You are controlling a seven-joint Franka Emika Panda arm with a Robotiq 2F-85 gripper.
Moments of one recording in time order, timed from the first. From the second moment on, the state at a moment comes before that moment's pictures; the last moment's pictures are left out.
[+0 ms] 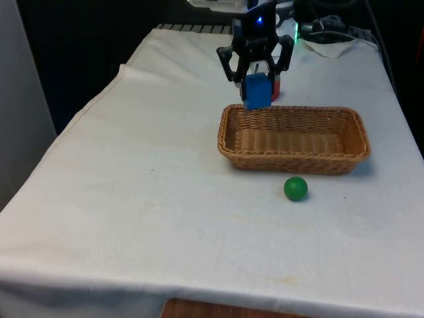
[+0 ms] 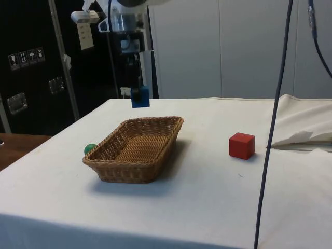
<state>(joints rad) 0.29 0.30 -0.36 -2.02 0.22 2.28 -0.57</state>
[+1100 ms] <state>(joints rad) 0.30 0.43 -0.27 -2.03 0.24 2.40 -0.39</state>
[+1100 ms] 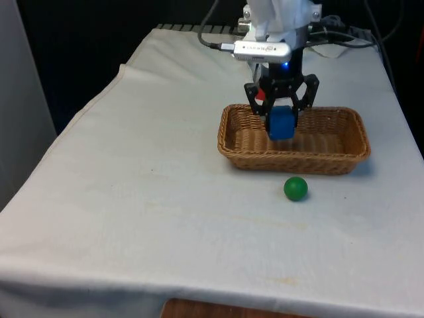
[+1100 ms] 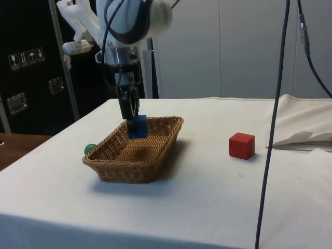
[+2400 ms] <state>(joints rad) 0.30 0.50 -0.23 -1.99 0.25 2.44 -0.32</state>
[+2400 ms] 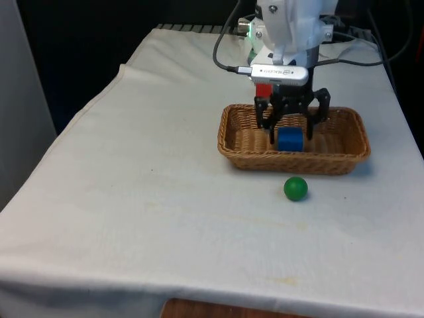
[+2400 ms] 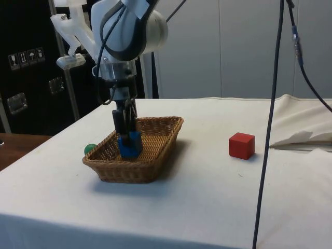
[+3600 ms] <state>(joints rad) 0.31 0.39 -0.23 -1.95 0.23 2.33 -0.20</state>
